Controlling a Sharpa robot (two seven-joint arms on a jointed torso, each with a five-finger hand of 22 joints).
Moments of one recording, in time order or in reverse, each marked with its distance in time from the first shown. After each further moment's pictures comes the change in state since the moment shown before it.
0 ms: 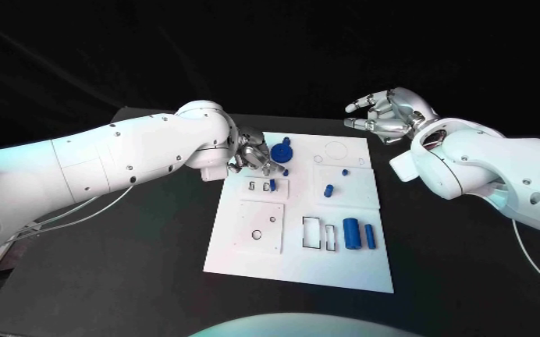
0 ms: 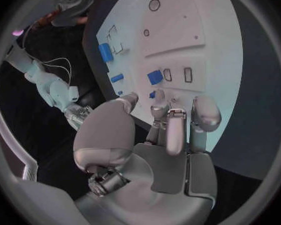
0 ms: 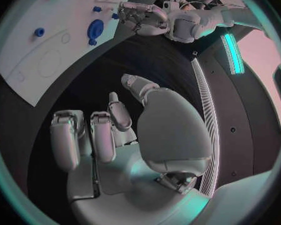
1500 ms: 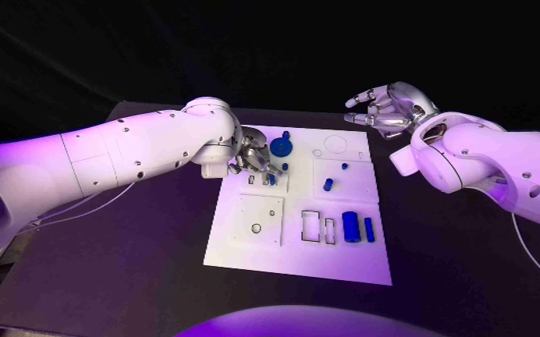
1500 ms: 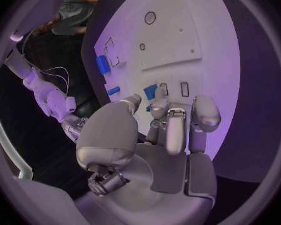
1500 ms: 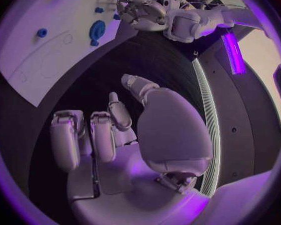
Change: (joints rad) left arm 0.000 0.035 -0.021 -0.029 -0.006 0.092 -0.015; left_hand 0.042 0.045 -0.022 0.000 0.000 0.076 -0.011 -0.017 -0.015 0.009 -0.006 0.000 0.008 -0.001 0.001 0.000 0.000 0.000 0.001 0.002 0.008 0.010; right arm -0.001 0.000 -0.003 -0.003 0.000 0.005 -0.007; right_hand 0.000 0.000 0.003 0.003 0.000 0.000 0.000 0.002 -0.001 0.000 0.000 -0.004 0.000 0.000 0.000 0.000 0.001 0.000 0.000 0.000 0.000 0.000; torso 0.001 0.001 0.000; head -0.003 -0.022
